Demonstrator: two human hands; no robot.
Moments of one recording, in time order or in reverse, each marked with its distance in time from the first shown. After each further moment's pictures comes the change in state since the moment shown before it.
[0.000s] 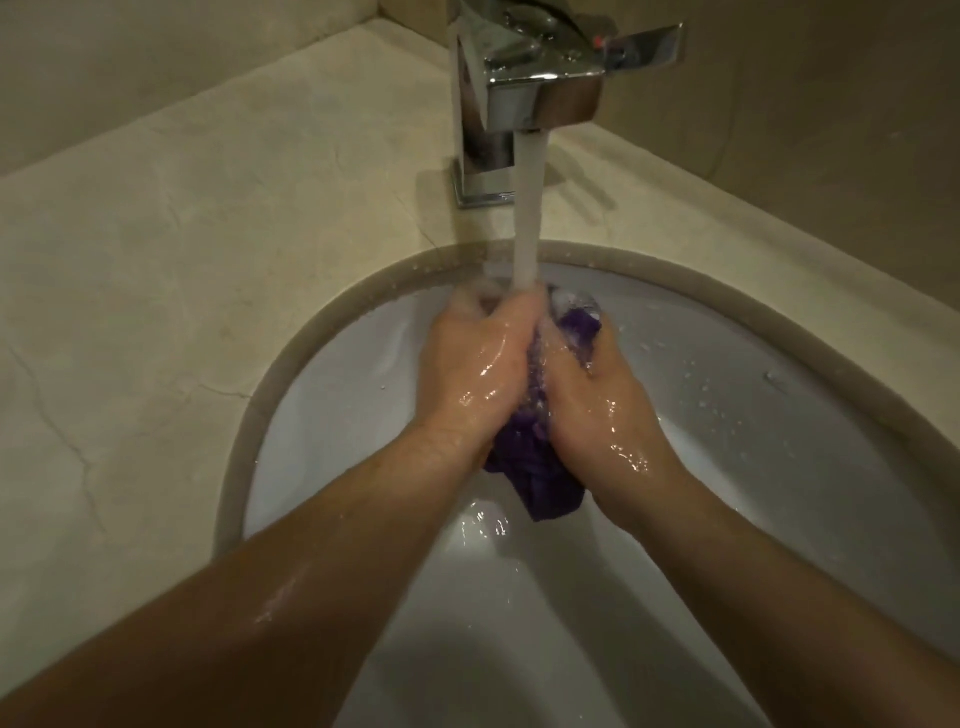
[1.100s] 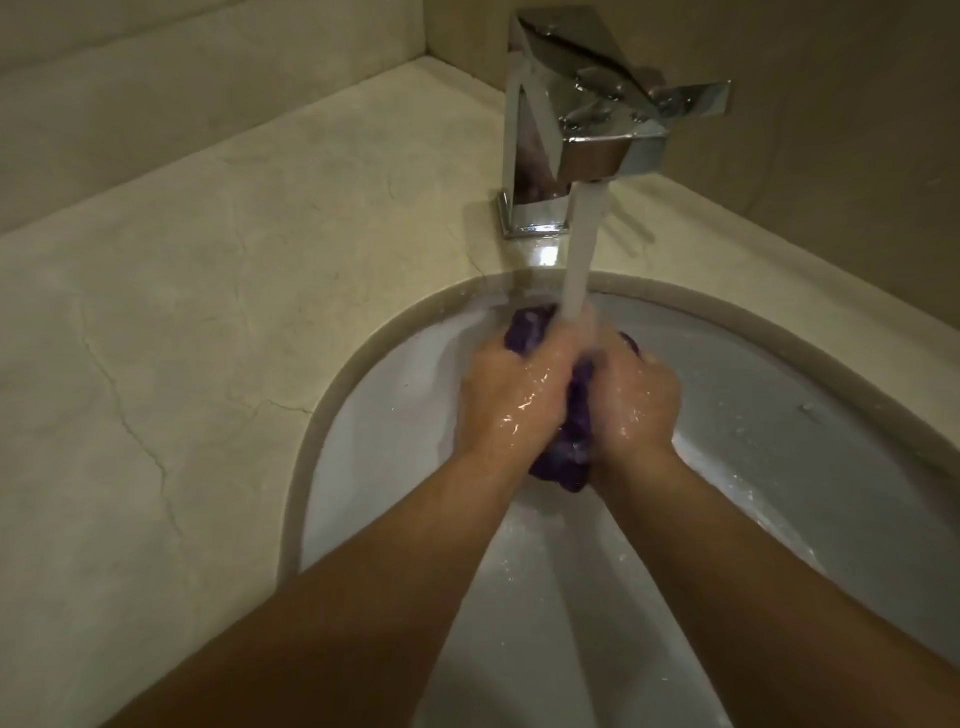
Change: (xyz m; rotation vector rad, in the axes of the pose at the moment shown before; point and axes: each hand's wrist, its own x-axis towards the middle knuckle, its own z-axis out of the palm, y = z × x) left_hand -0.004 -0.003 -0.002 -0.025 0.029 -0.089; right_hand 0.032 -0.004 0.025 0.484 0.355 0.276
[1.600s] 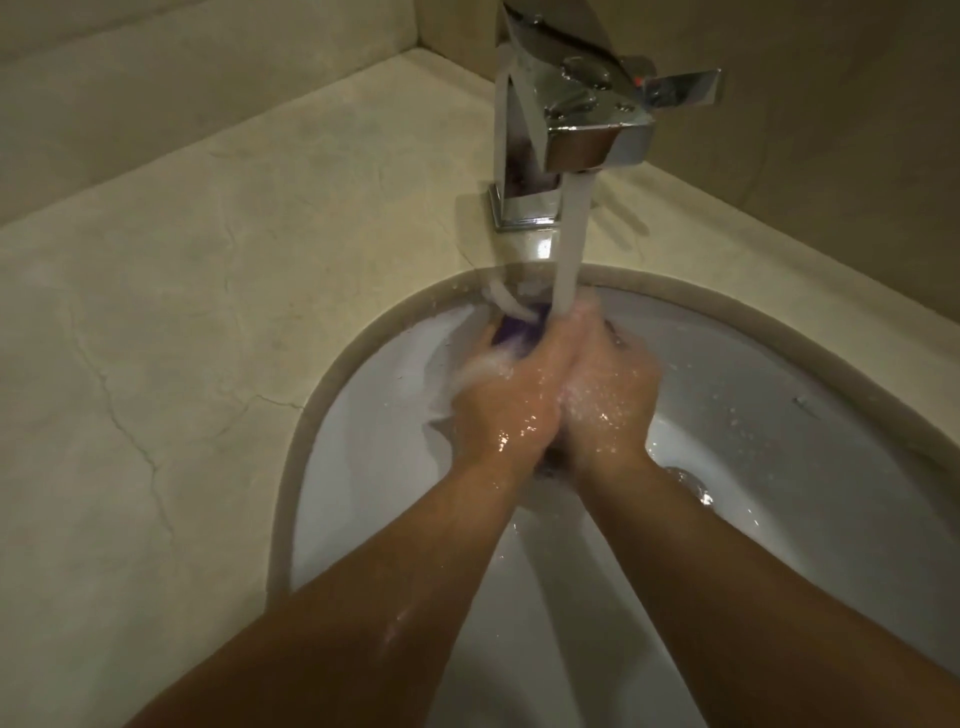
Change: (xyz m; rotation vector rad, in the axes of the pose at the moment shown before) left_hand 0.001 -0.017 0.010 -0.172 0.073 0.155; right_hand -0.008 -0.001 0.011 -0.160 0.033 -0.106
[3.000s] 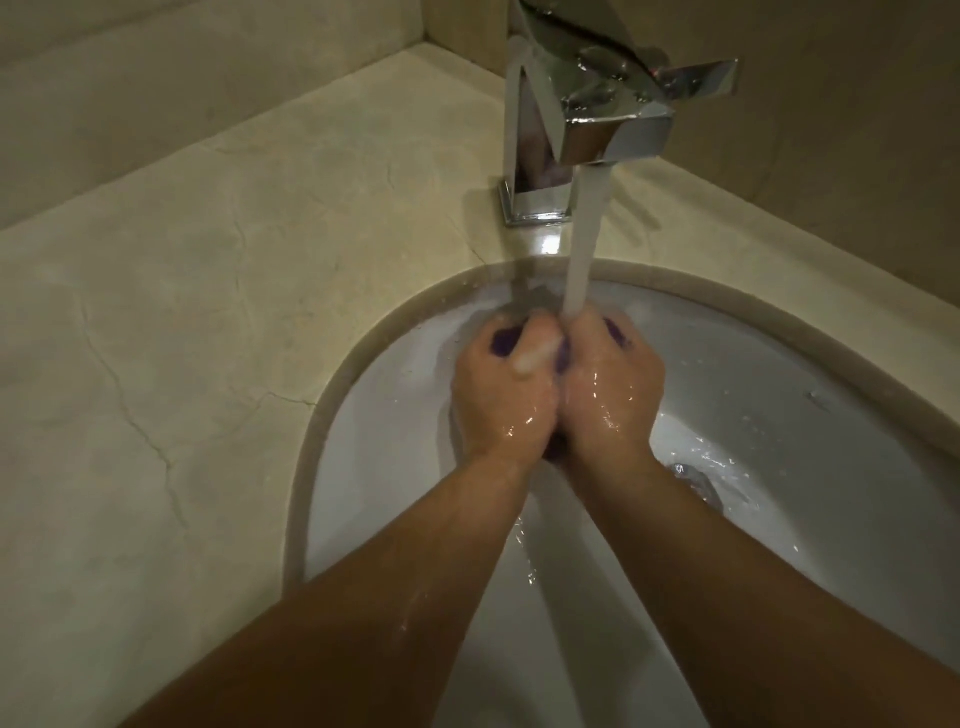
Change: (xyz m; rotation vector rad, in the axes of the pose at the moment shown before) left_hand 0.008 -0.001 -0.008 0.054 0.041 0.024; right_hand -0.005 0.003 0.007 0.047 -0.008 -0.032
